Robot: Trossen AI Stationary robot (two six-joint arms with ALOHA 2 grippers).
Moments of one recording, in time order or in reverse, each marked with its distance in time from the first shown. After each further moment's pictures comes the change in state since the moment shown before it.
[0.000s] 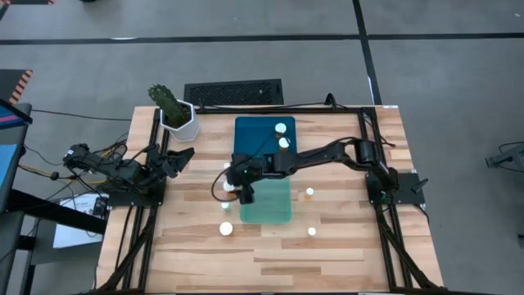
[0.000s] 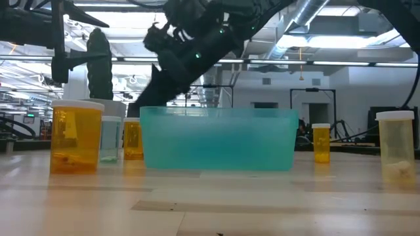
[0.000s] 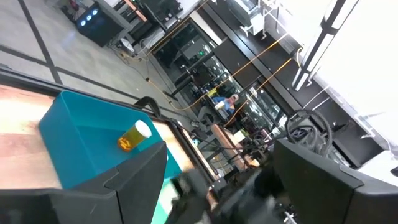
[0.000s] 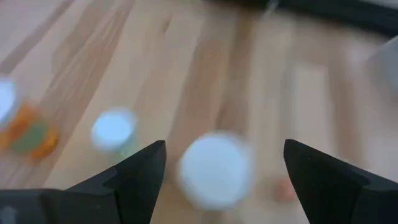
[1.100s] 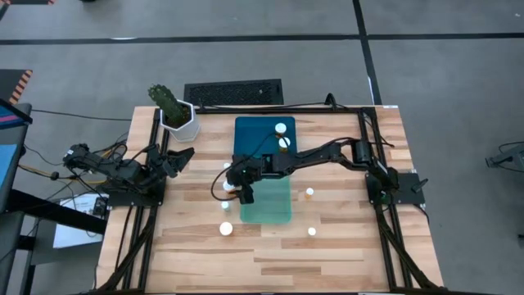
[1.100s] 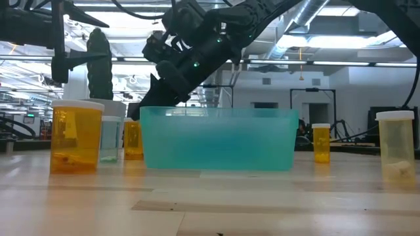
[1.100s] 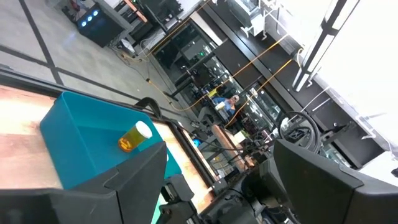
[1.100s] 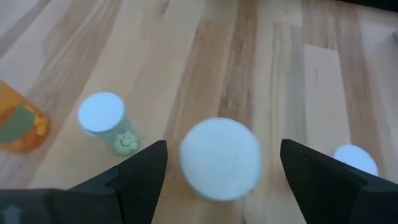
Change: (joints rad) left arm 0.000 0.000 0.000 0.000 -0.001 0.000; right arm -0.019 0.034 0.003 0.015 -0.025 0.015
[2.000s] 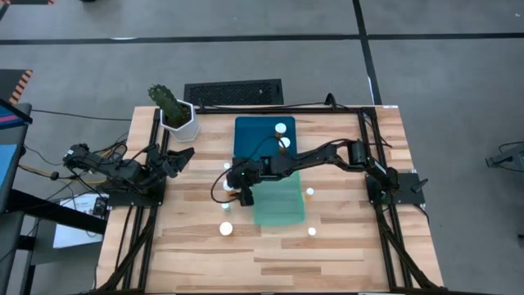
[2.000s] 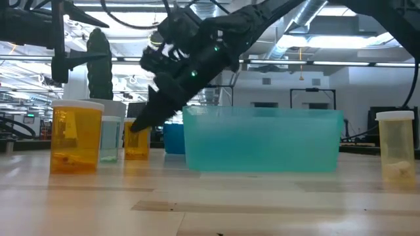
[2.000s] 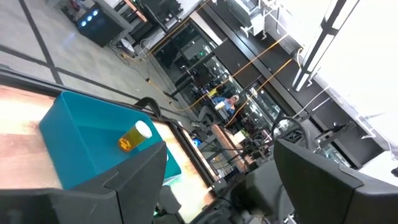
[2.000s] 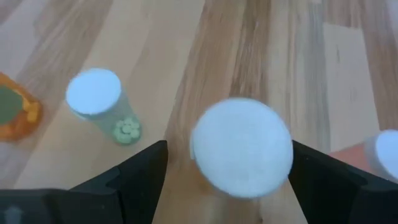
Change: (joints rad) left arm 0.000 0.000 0.000 0.001 0.000 0.000; right arm 0.002 0.042 0.015 -0.005 -0.001 0.002
